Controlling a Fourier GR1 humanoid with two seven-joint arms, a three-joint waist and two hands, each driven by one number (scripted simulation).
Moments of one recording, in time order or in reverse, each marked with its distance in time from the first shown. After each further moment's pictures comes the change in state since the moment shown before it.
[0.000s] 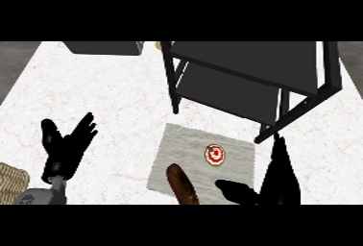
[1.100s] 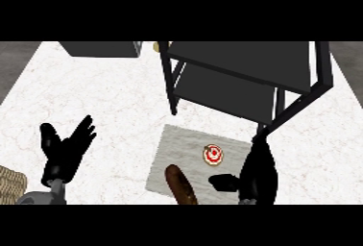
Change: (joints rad) left arm 0.021 -0.011 0.014 0.007 -0.013 -0.012 -0.021; right arm -0.103 0.011 -0.005 0.261 -0.021 0.005 -0.005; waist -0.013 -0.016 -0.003
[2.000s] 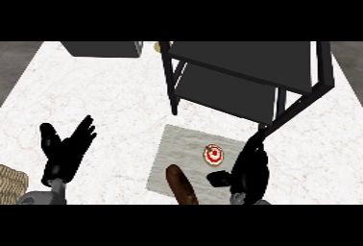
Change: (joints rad) left arm -0.003 -0.009 0.012 0.010 -0.001 -0.014 -0.003; right arm -0.055 0.000 0.018 0.165 0.029 -0.080 0.001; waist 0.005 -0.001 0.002
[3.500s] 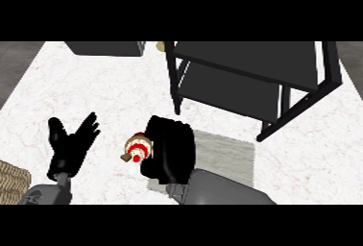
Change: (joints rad) left arm -0.045 -0.031 0.022 0.051 -0.049 -0.018 0.009; right arm -0.676 -0.014 0.428 0.146 -0.334 -0.128 -0.031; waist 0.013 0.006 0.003
